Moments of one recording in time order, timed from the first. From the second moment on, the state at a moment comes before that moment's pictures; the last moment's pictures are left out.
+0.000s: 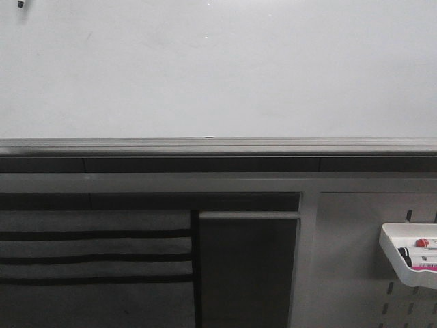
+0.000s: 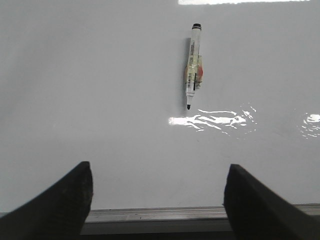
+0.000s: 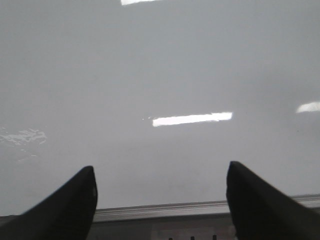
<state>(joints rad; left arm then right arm) -0.06 0.28 -0.61 -0.01 0.49 0.01 0.03 0.26 -0.49 -0.15 0.36 0.20</state>
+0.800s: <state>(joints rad) -0.12 0.66 -0.75 -0.09 0.46 0.15 0.07 0.42 -0.58 -0.10 0.36 0.02</state>
